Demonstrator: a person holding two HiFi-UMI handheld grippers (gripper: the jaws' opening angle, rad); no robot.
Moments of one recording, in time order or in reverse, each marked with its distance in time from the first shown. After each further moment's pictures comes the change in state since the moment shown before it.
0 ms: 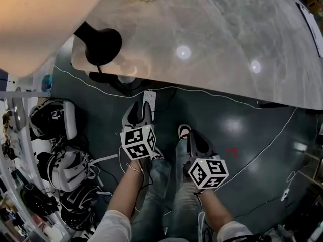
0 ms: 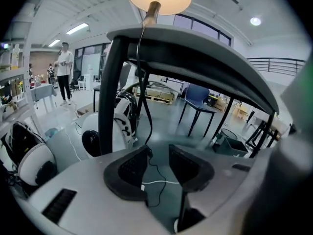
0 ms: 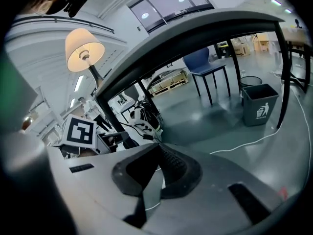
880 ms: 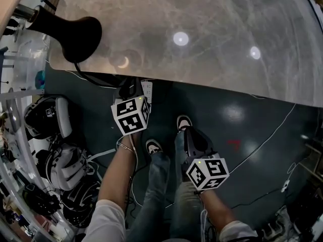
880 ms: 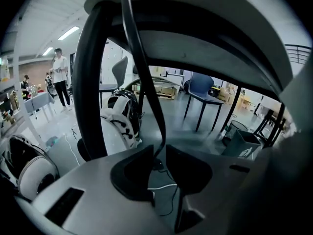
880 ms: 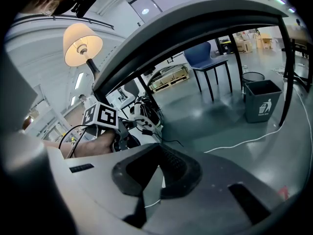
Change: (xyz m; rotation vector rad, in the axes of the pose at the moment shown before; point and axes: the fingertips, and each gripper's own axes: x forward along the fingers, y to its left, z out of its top) left arm 0.082 0.027 0.007 0.076 0.054 0.053; right arm 0.022 -0.007 -0.022 0.001 0.048 0.014
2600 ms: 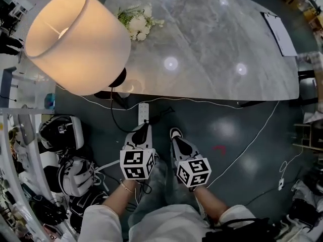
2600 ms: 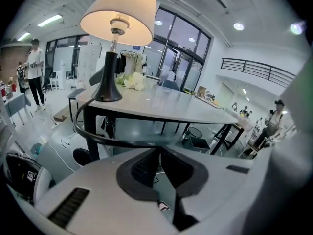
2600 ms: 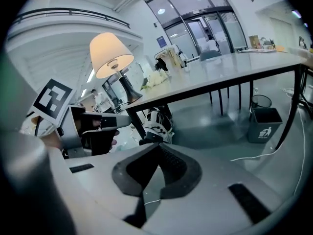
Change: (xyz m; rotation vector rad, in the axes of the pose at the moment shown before) left arm -0.241 -0.102 0.102 0.046 0.053 -0.316; right arm -0.109 0.101 0.083 -0.125 0.015 0.059
